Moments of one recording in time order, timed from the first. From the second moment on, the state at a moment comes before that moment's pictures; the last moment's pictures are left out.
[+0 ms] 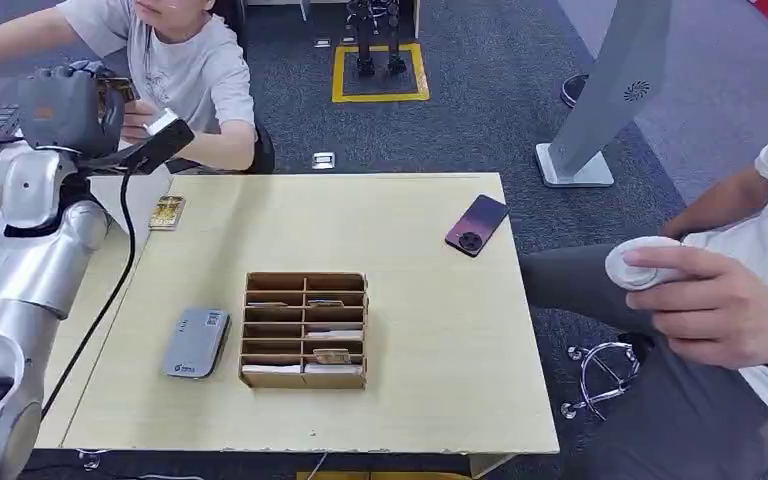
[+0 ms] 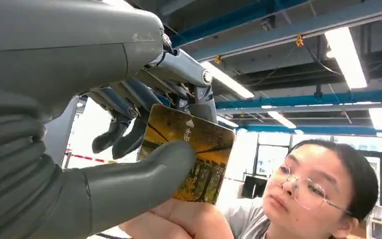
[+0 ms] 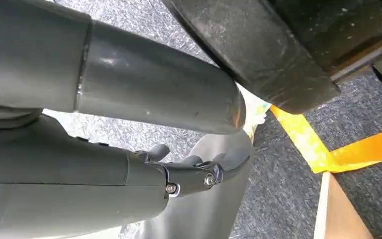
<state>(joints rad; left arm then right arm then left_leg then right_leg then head) -0.95 0.28 -0.33 -0.87 -1.22 0.41 0.03 -0.05 0.00 0.75 -0.16 0.32 -0.26 -0.06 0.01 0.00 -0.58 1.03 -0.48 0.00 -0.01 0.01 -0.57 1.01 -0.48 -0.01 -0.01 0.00</state>
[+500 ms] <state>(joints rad) -0.93 0.29 -0.33 -0.85 -1.16 0.48 -0.01 -0.05 0.00 0.75 -0.16 0.31 -0.27 -0.06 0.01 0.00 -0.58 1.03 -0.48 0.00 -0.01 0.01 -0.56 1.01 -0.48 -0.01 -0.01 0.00</state>
